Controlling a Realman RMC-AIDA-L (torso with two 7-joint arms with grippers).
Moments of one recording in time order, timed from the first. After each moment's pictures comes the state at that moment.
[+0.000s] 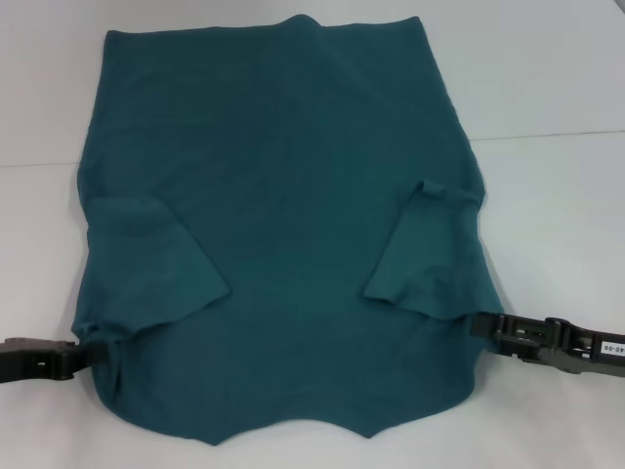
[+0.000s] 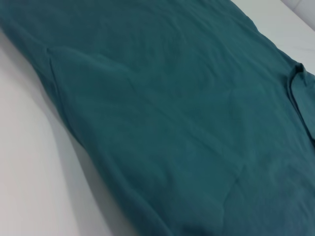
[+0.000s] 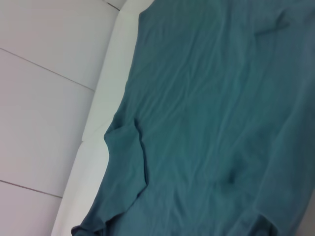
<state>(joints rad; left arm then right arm) -0.51 -2.10 0.48 0.80 2.43 1.37 -1.89 0.44 2.03 -0.43 -0.52 -2.18 -1.49 2.10</state>
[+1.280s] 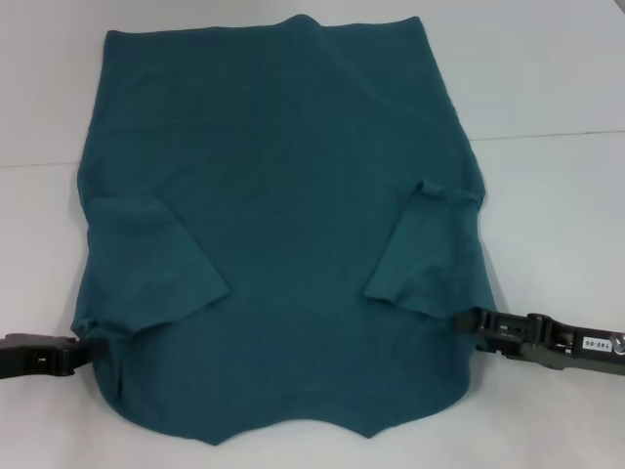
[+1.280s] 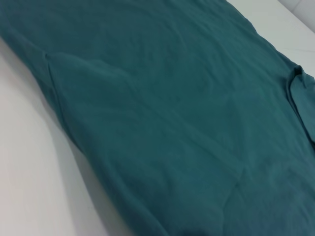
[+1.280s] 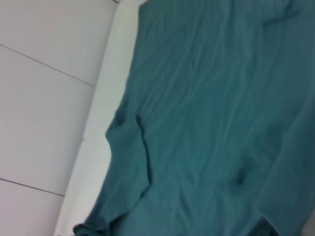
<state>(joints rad) -0.52 -2.10 0.48 0.80 2.43 1.36 -1.89 0.47 2.03 -0.45 -0.46 -2.16 -1.45 2.09</state>
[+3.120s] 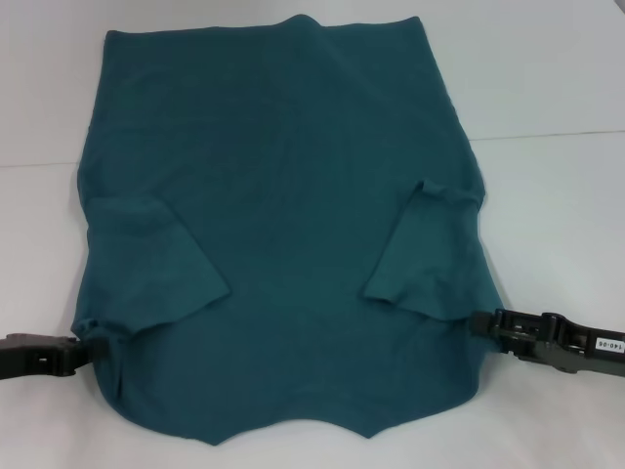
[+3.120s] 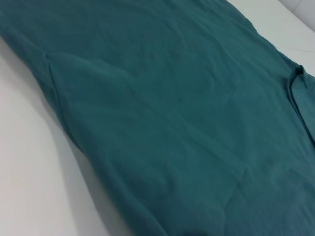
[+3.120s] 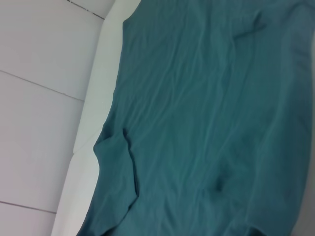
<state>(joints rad) -0.52 -2.10 0.48 0.79 2.43 1.35 -1.88 0.45 2.02 -0.43 -0.45 -2.16 -1.43 2.12</state>
